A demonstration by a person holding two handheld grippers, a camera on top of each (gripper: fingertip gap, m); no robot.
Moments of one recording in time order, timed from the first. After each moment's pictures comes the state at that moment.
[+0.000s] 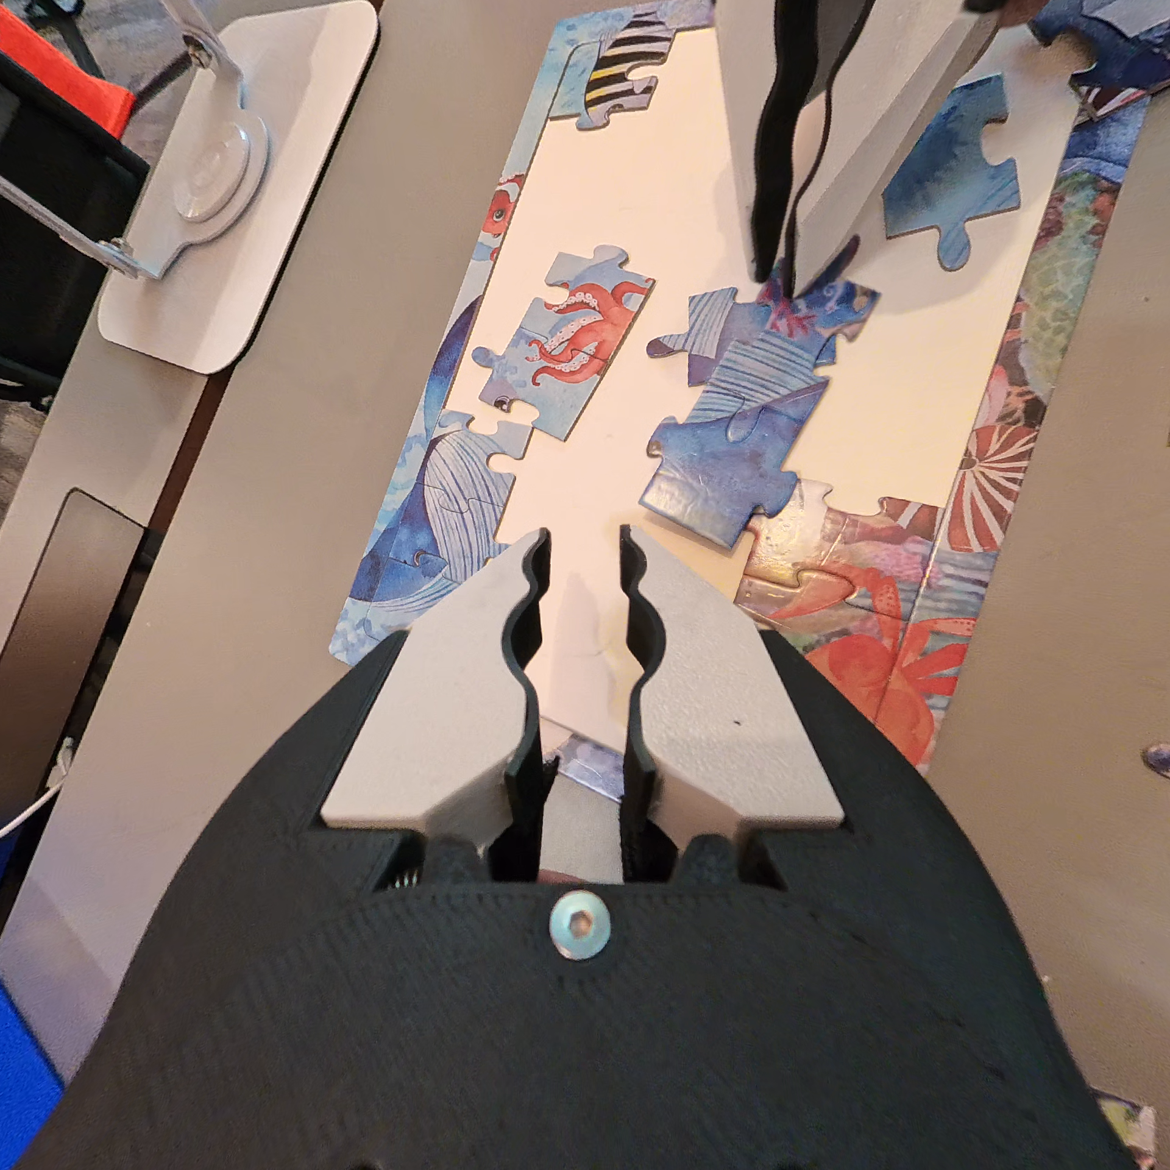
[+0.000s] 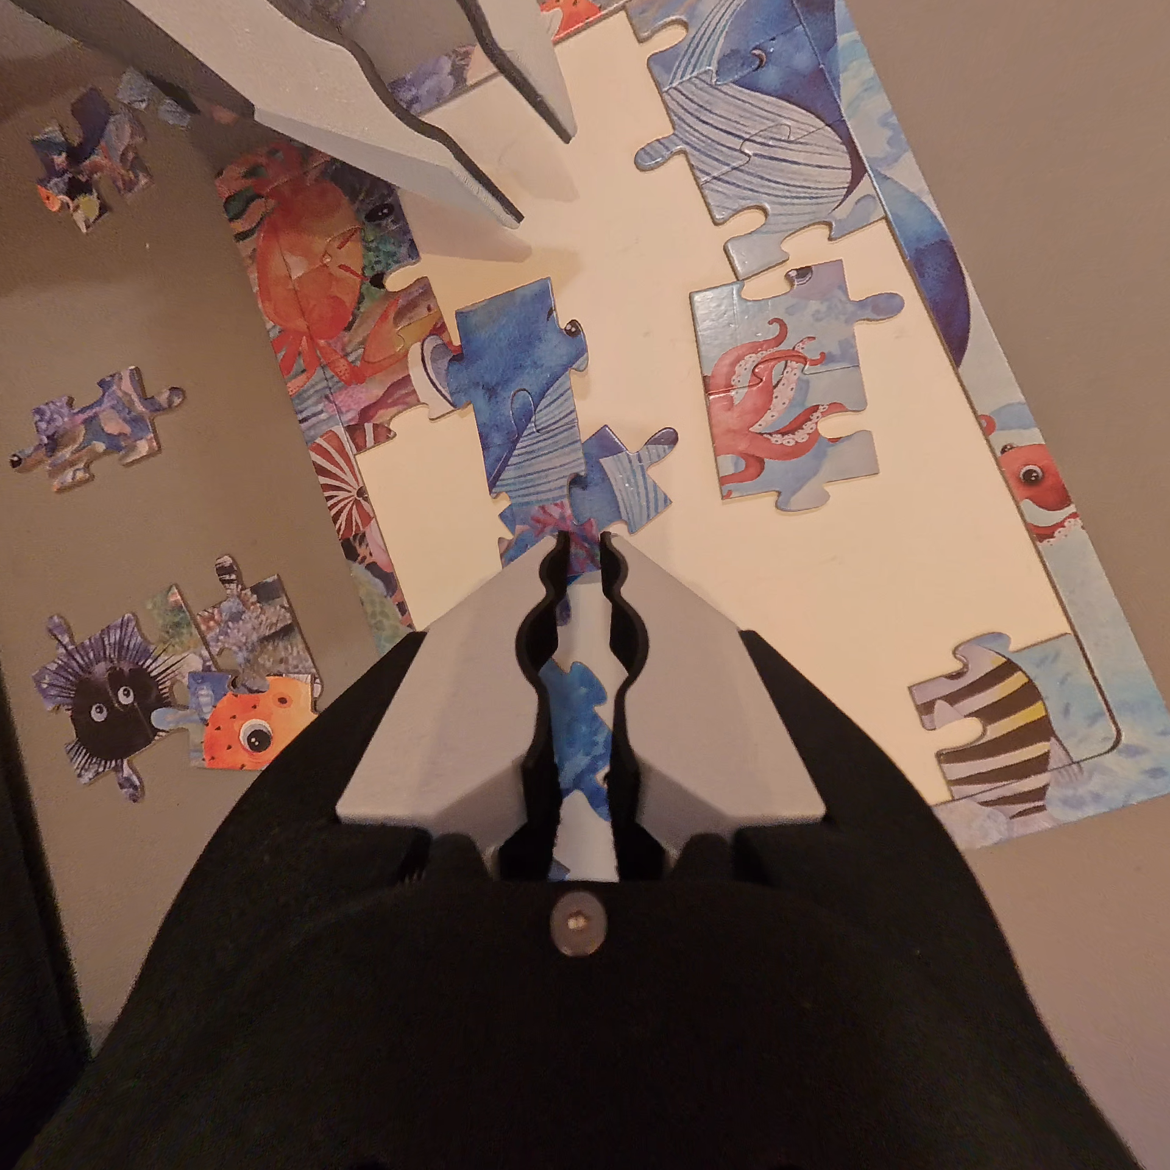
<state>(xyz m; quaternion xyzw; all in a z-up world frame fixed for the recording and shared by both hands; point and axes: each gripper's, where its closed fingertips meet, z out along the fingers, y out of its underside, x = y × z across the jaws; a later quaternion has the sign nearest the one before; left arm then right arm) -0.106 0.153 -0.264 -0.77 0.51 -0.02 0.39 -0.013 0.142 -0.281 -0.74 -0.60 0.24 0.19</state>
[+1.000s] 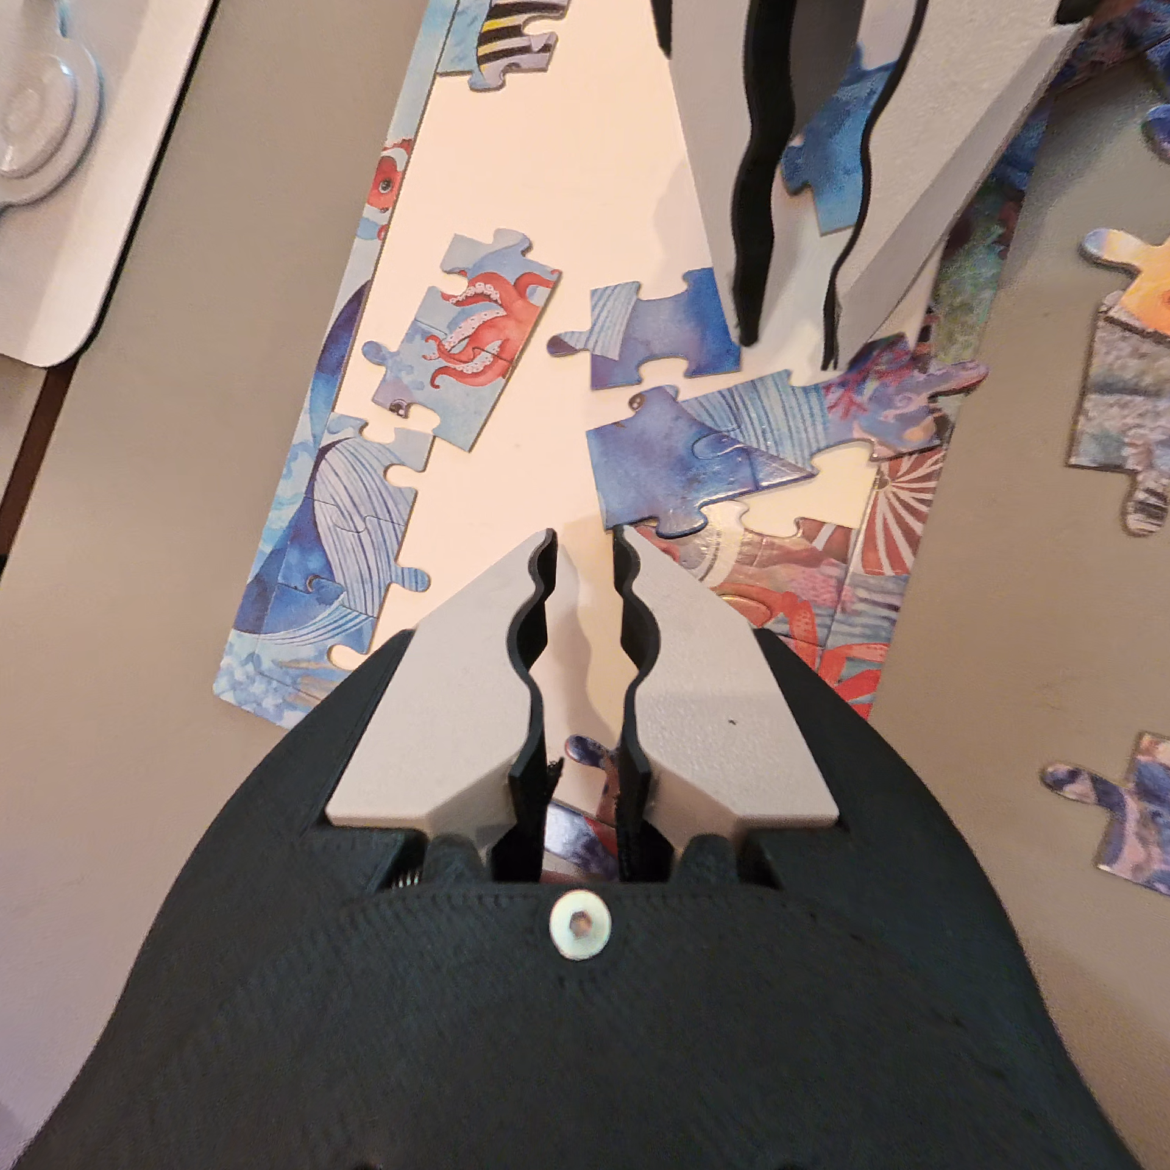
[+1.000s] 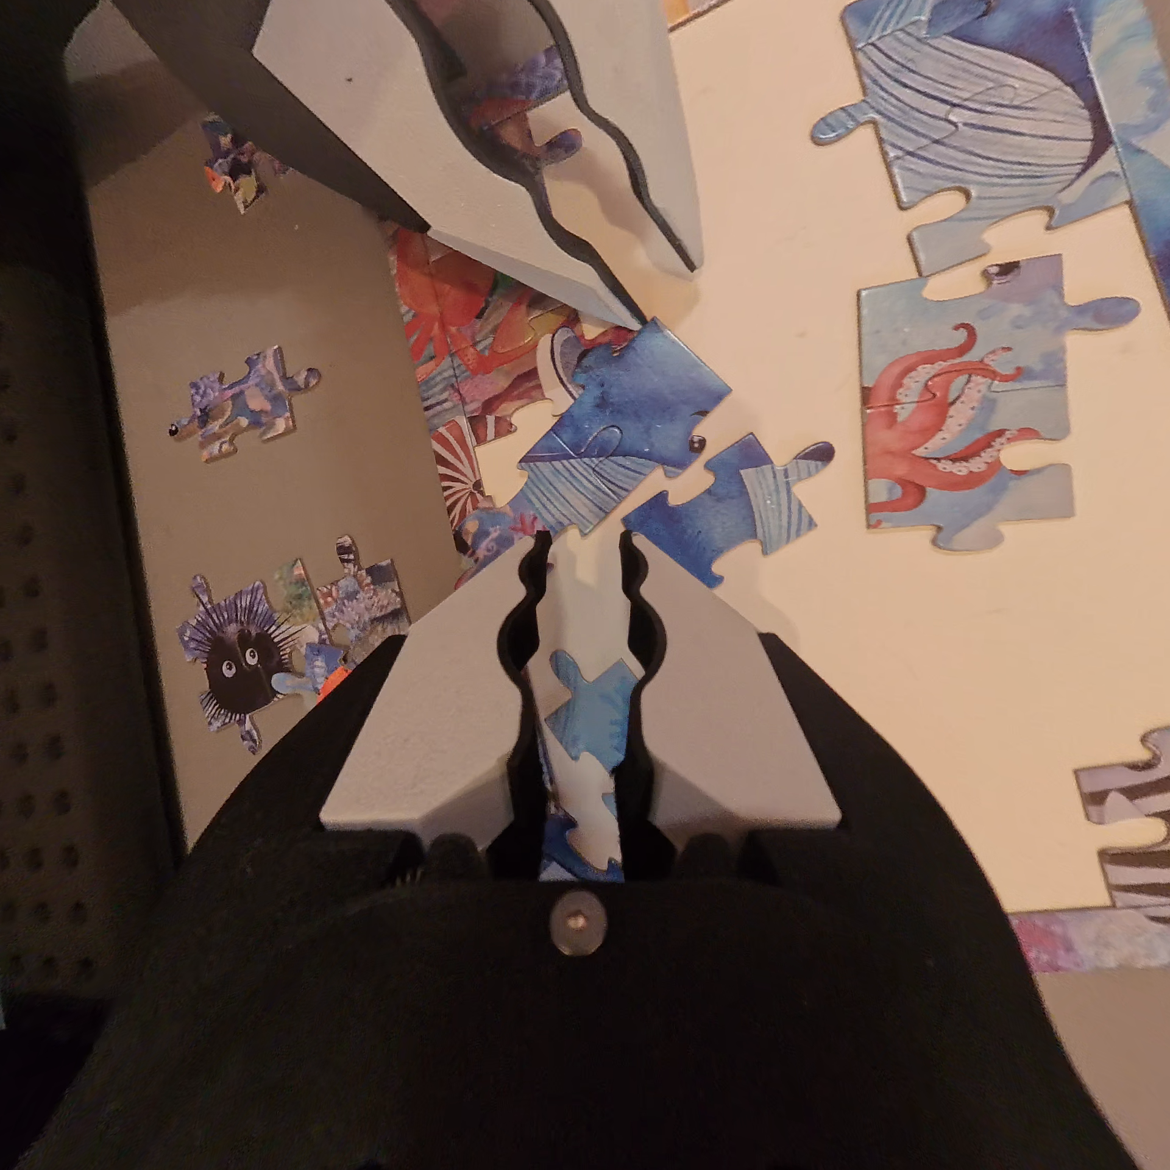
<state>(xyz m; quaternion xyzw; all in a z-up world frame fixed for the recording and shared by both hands) -0.085 0.139 -0.285 -0.78 0.52 -0.06 0.34 -0.021 0.105 -0.282 -0.72 -0.62 0.29 0.12</state>
